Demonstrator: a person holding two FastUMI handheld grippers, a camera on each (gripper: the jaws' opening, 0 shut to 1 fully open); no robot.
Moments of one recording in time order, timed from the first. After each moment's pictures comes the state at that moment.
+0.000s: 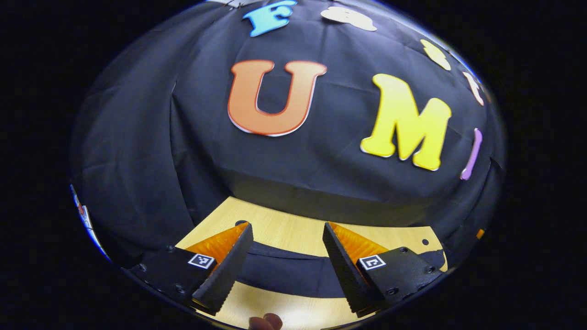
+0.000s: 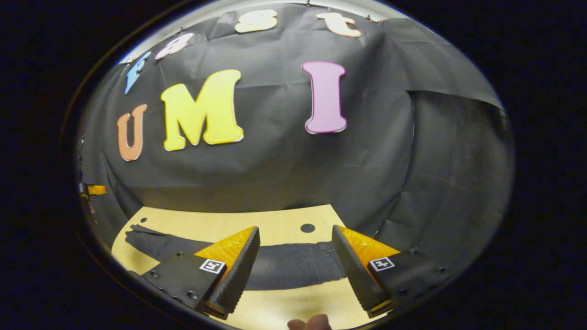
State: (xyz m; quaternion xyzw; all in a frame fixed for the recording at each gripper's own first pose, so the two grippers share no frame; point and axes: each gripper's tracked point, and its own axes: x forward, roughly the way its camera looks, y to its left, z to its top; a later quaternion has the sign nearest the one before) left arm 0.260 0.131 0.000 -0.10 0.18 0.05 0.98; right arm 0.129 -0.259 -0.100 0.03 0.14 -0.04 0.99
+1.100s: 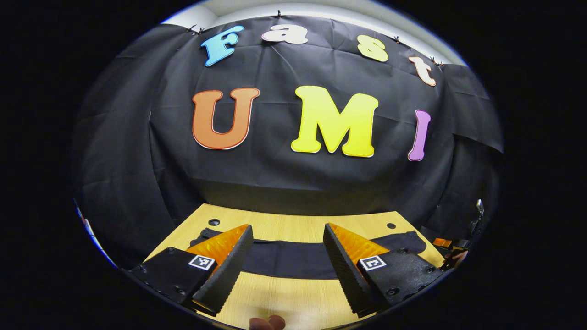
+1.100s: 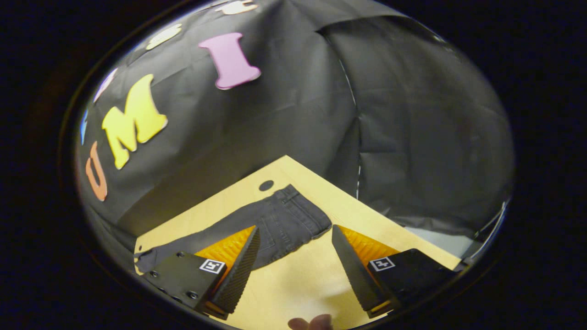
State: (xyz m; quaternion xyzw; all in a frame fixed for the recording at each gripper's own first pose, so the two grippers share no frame) left arm 0.165 0.004 0.026 -0.05 0.16 0.00 0.99; right arm 0.154 -0.387 -0.296 0.25 0.22 -0.16 0.93
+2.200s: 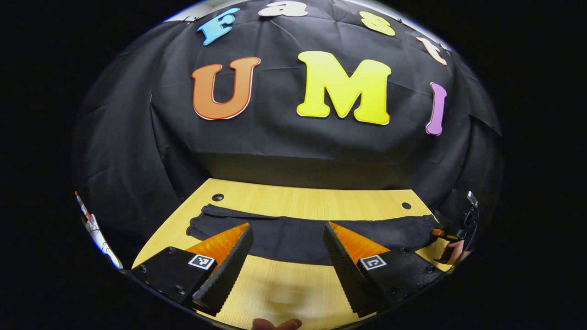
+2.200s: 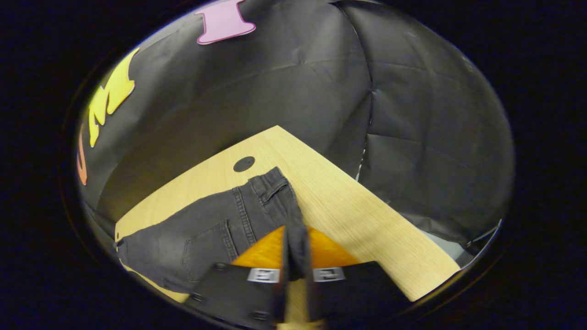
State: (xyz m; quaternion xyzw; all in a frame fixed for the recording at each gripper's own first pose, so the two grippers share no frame) left arm 0.168 -0.003 -0.032 -0.04 0.24 0.04 0.97; right arm 0.229 -0.402 -0.344 0.19 0.31 -0.15 0.92
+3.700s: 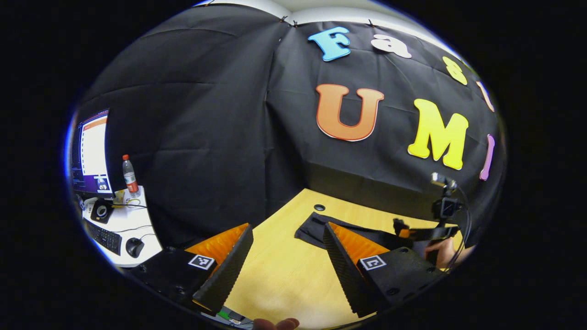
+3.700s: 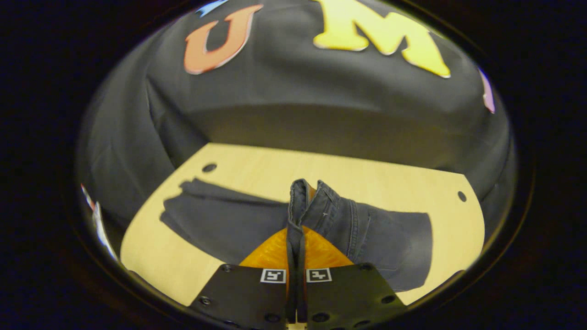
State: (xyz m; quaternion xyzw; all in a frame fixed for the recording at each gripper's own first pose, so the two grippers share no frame) left arm 0.017 0.271 -0.019 -0.10 0.18 0.24 0.95; right arm 0.238 0.186 -0.326 -0.08 0.34 0.14 0.93
